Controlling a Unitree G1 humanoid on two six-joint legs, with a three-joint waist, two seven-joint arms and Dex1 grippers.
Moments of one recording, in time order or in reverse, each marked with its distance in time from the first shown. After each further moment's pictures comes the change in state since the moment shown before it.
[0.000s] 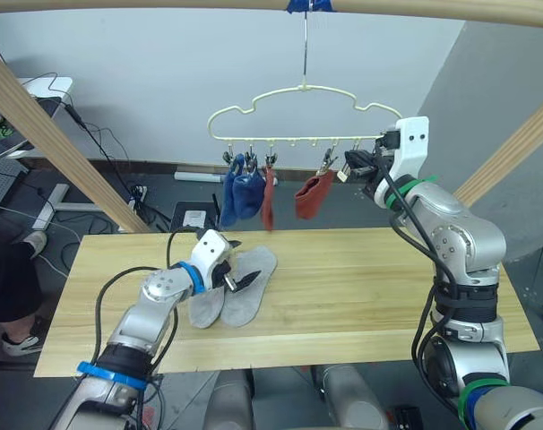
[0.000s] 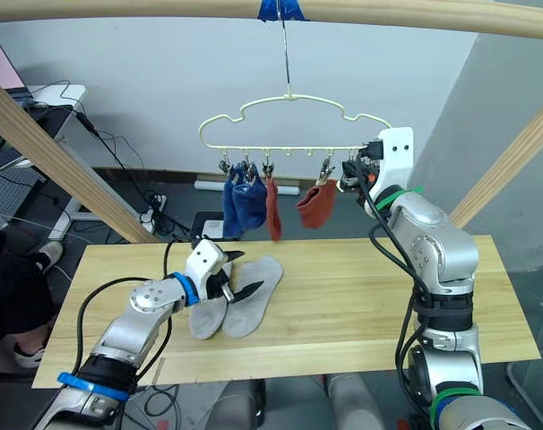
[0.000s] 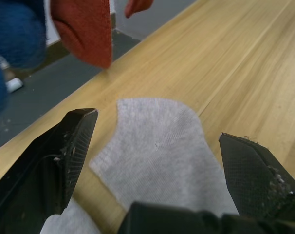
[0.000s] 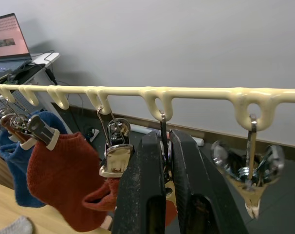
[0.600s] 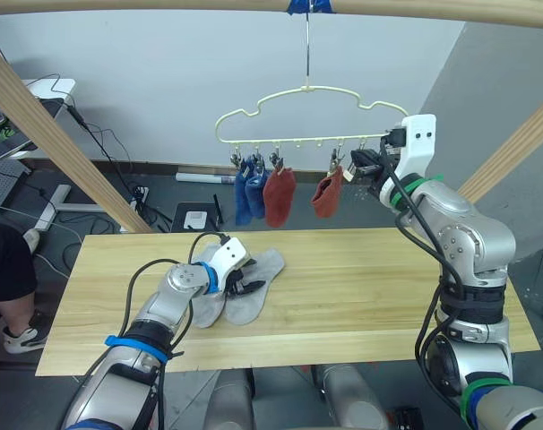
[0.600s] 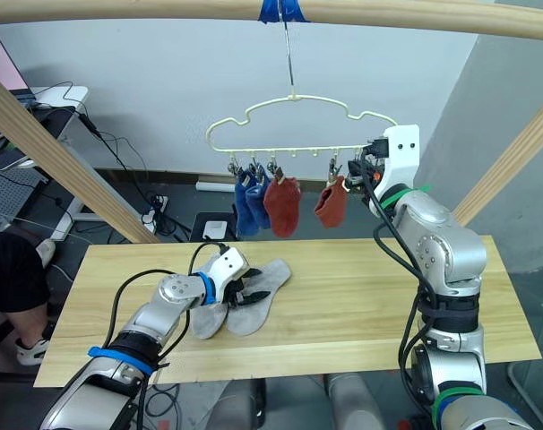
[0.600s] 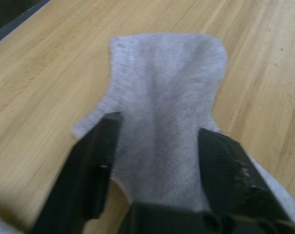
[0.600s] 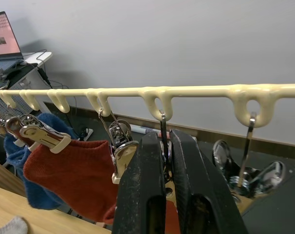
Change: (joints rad) left arm -0.127 -0.052 -0.084 0.255 0.112 -0.079 -0.103; right arm 0.001 -0.023 -0.022 -0.036 0.016 0.054 -0.031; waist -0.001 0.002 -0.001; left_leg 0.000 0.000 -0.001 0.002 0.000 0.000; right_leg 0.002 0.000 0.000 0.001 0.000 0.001
